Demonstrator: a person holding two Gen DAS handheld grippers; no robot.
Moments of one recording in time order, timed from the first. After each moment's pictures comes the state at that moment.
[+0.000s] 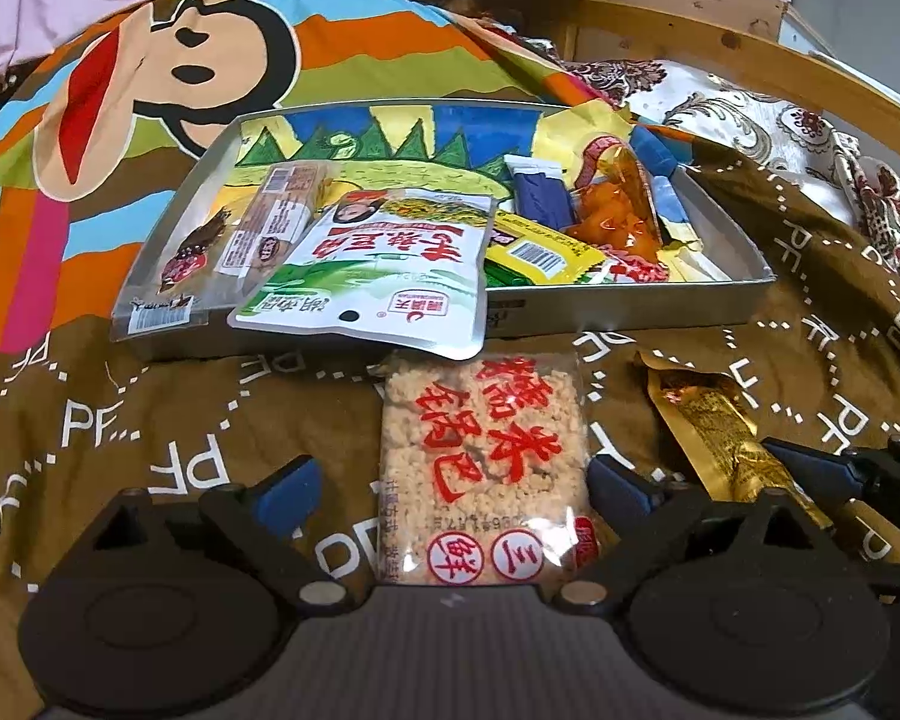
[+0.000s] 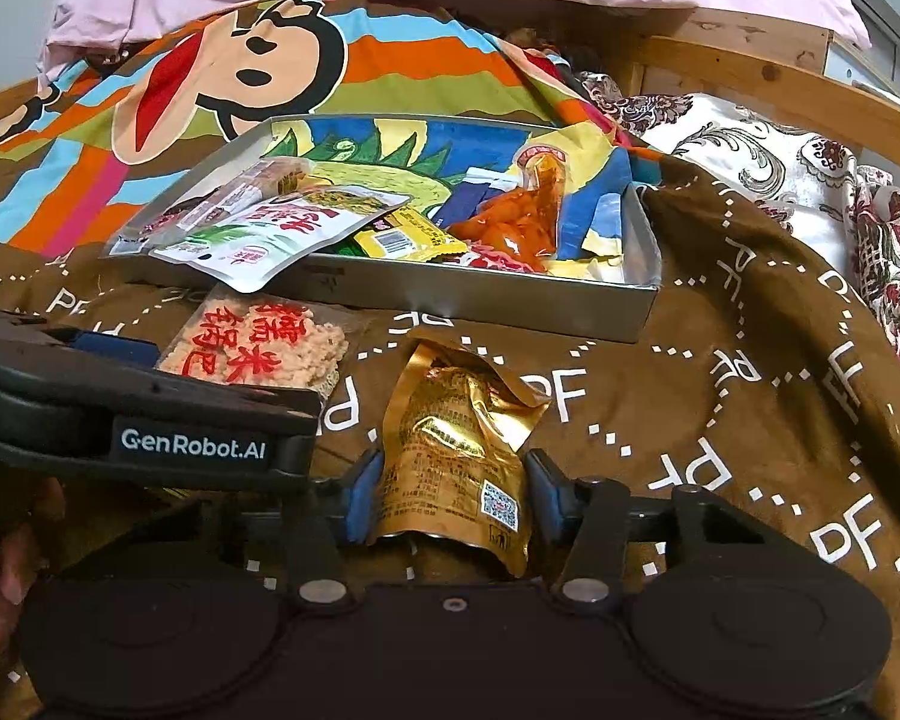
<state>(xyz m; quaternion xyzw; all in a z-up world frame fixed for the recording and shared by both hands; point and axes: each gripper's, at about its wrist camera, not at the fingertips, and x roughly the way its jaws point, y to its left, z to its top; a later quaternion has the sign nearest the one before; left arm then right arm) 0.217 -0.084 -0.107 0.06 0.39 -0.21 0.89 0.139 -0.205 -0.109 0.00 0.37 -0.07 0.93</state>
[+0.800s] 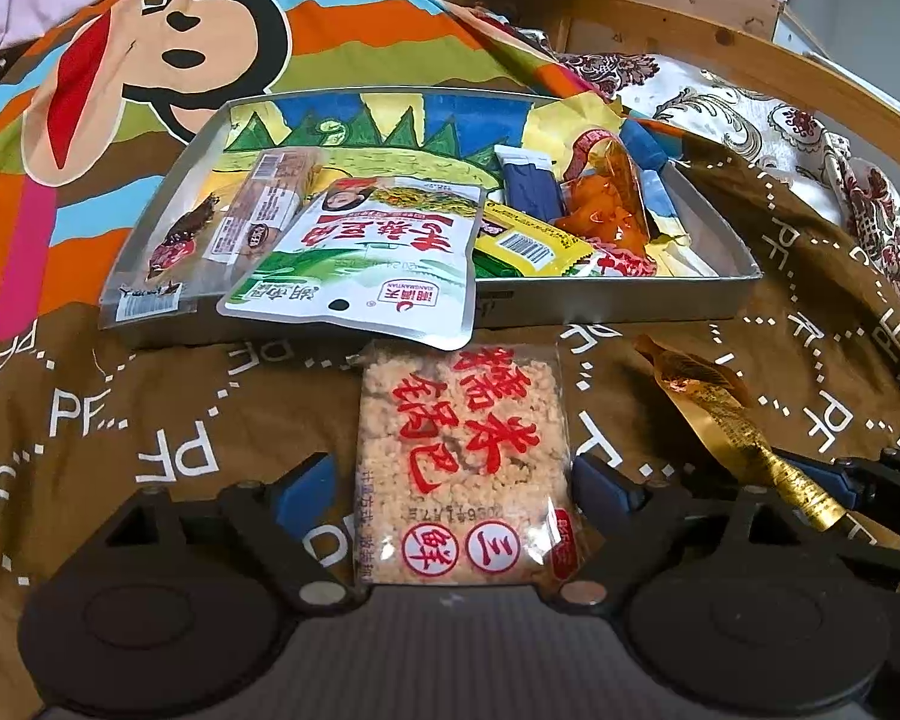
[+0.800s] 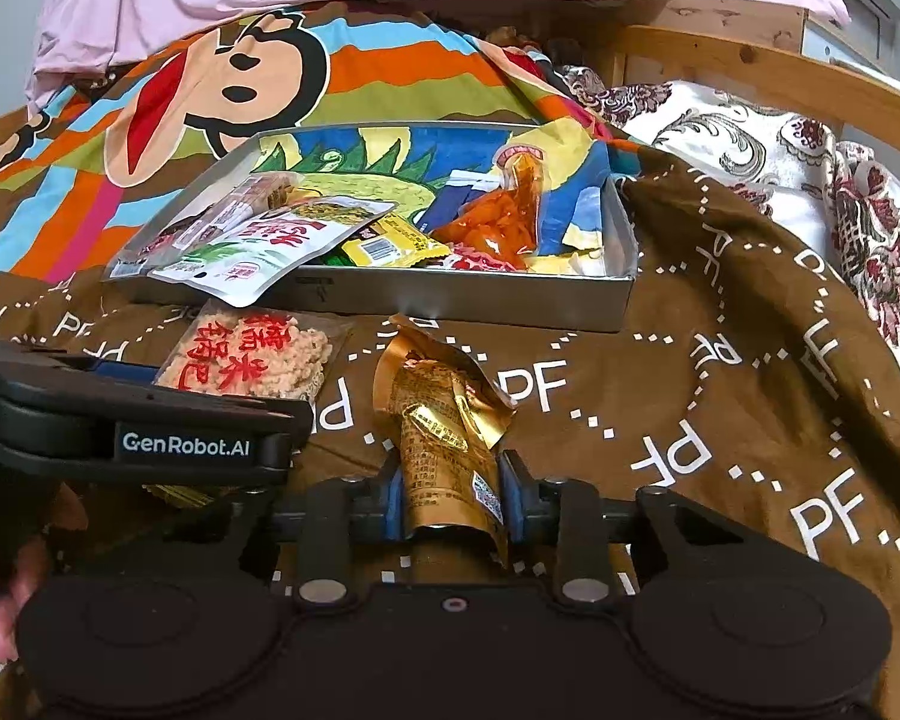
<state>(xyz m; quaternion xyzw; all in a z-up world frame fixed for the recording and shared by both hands) 0.217 -0.083 -0.107 0.05 0.40 -0.22 0.89 0.129 -0.212 -0.101 0.02 0.36 -0.08 0.93</state>
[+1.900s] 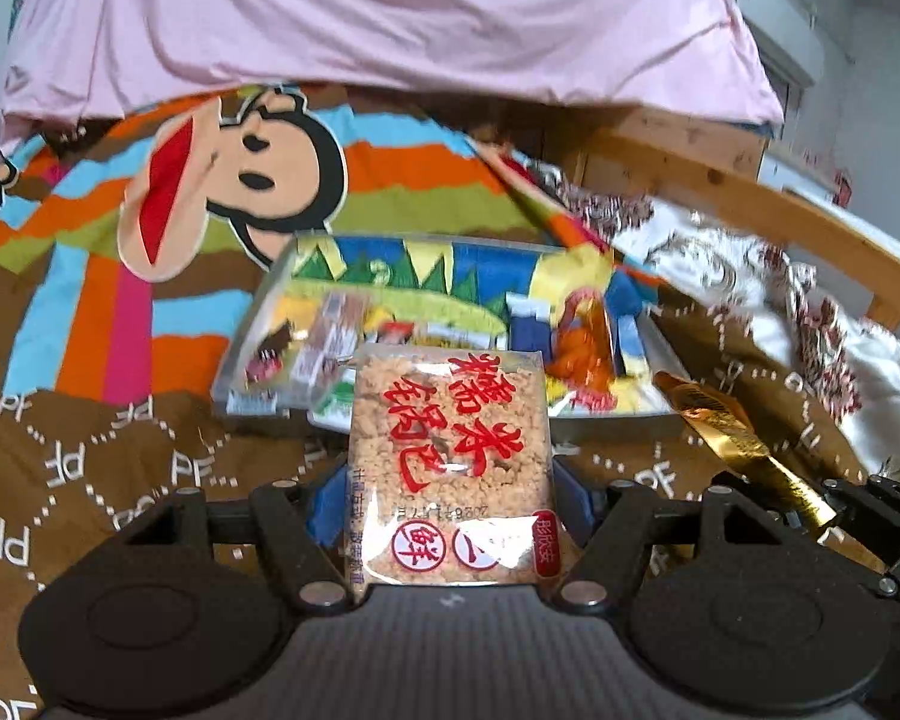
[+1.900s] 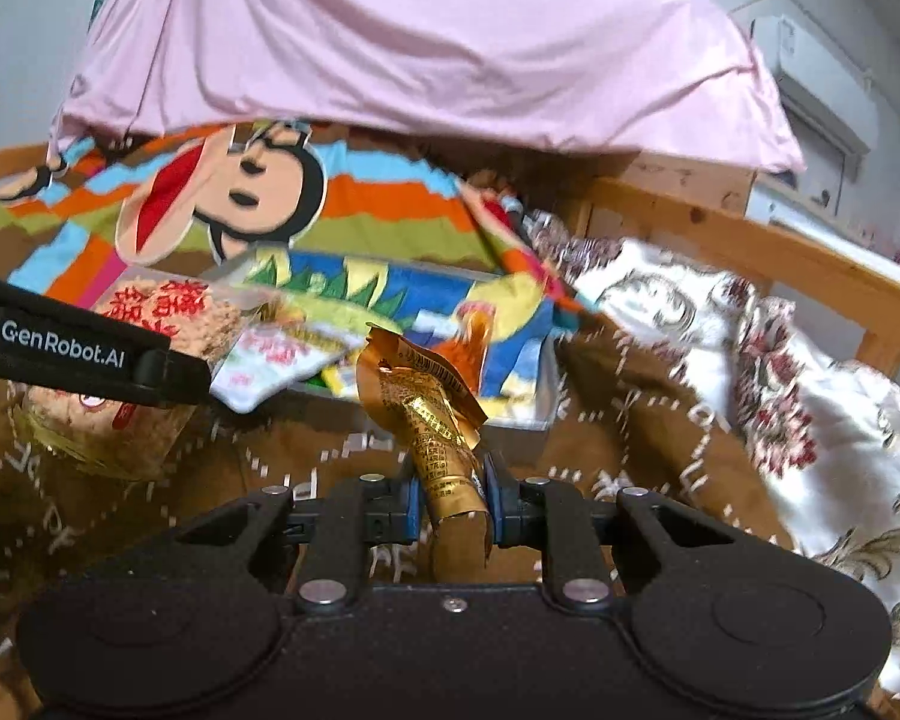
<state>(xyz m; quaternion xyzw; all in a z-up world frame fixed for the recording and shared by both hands) 0.163 -0.054 -0.032 0.00 0.30 -0.19 0.93 0.082 -0.207 -0.054 -0.05 0.22 -0.11 0.97</state>
